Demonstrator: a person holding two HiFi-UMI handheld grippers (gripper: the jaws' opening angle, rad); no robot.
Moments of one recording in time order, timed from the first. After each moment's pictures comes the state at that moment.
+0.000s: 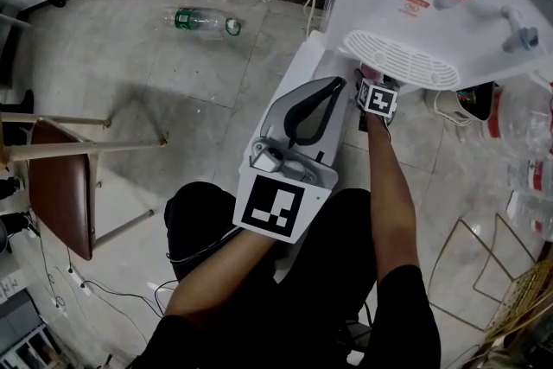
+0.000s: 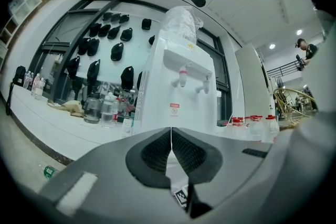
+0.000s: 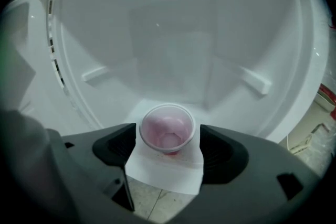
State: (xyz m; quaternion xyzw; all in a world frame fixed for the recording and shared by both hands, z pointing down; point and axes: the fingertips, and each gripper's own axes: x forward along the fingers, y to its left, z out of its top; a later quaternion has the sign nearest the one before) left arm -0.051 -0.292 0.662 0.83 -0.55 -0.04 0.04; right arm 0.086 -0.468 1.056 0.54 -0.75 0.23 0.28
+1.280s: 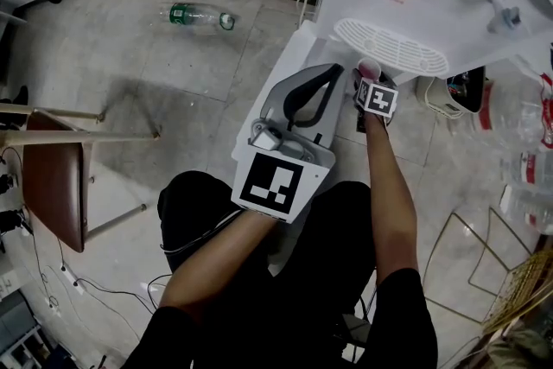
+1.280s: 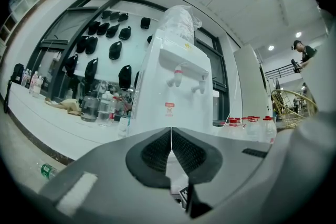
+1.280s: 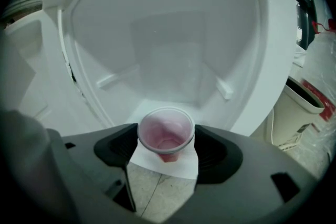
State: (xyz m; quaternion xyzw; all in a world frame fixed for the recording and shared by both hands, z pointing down) left arm -0.041 -0.285 0.663 0.84 -0.54 -0.04 0.05; right arm 0.103 -0.441 1.031 0.54 -0.75 0.25 0.28
